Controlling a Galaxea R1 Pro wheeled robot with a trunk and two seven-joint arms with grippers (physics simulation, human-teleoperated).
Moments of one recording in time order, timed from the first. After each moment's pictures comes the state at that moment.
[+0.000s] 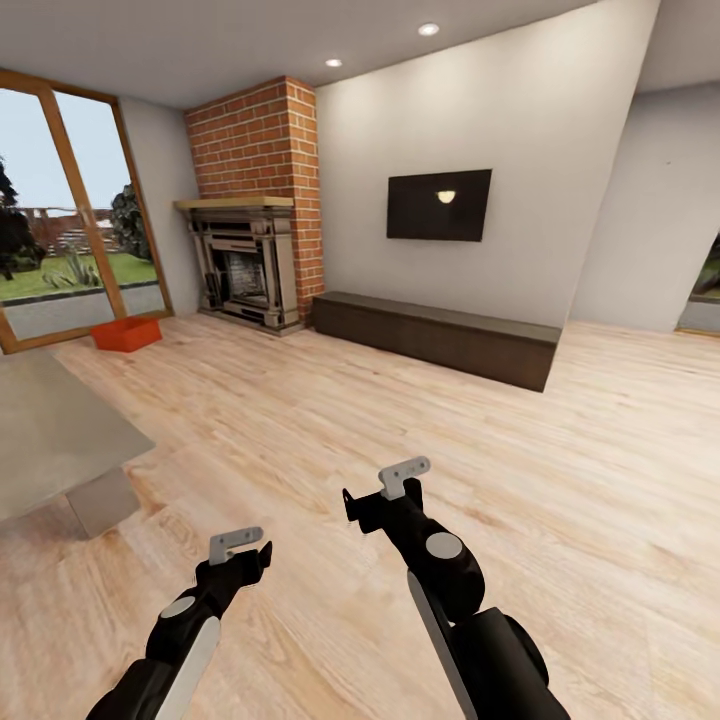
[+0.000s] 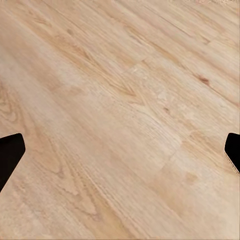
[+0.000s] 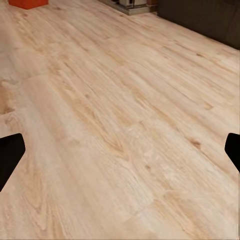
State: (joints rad) left arm -0.23 0.04 -0.14 -1.33 0.35 0.40 0.26; right arm -0.35 0.17 0.41 -1.61 0.07 0.68 -0.05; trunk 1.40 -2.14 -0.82
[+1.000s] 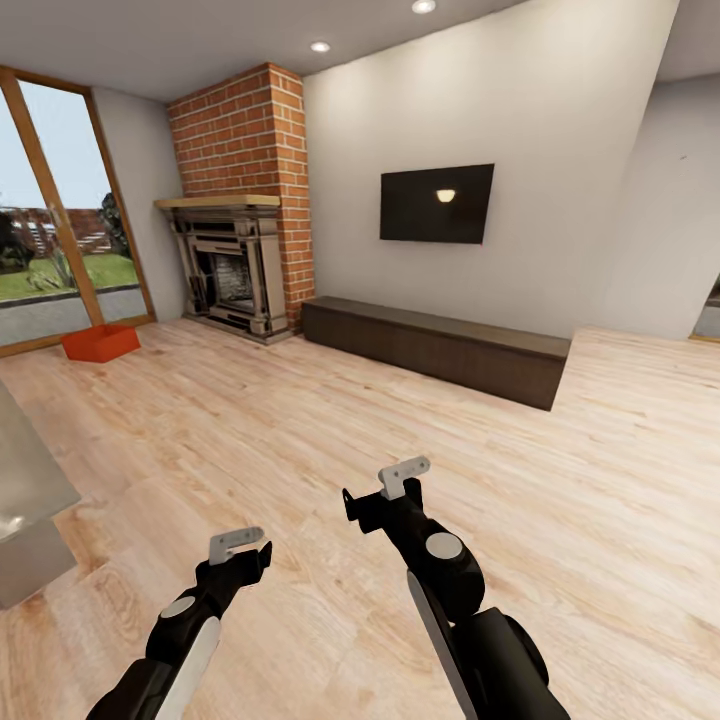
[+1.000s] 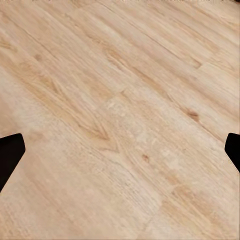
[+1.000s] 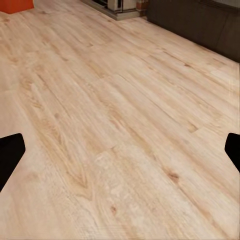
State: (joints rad) left arm -0.23 0.04 -0.14 -1.33 0.35 0.40 0.26; right arm -0.35 0.17 0.41 -1.61 0.07 0.68 -0.05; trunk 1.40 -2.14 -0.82
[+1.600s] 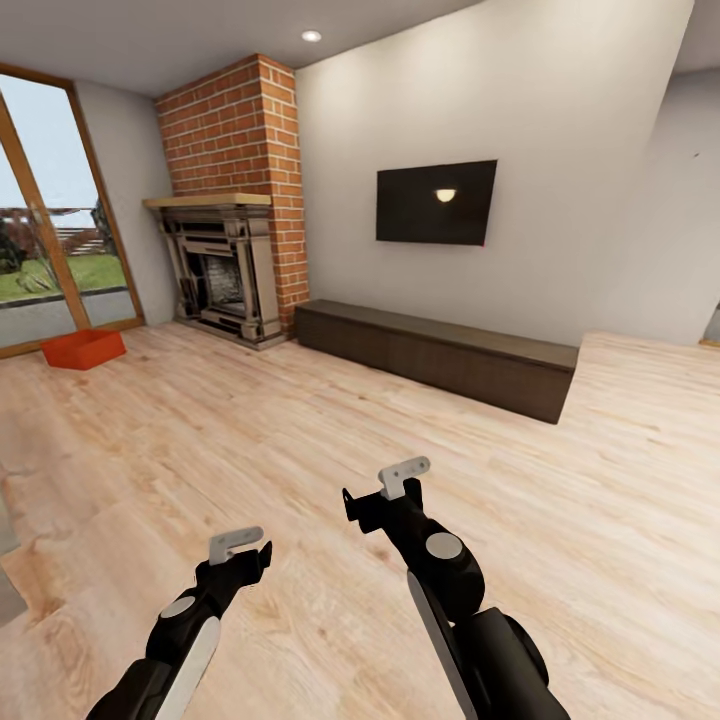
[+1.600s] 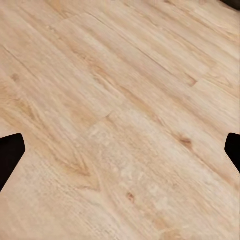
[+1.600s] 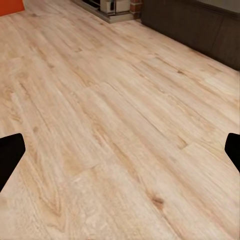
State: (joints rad) left arm -0.23 0.04 -0.14 -1.33 0.35 0.40 0.26; right arm -0.35 0.17 0.41 -1.61 0.07 0.68 -0.05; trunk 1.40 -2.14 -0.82
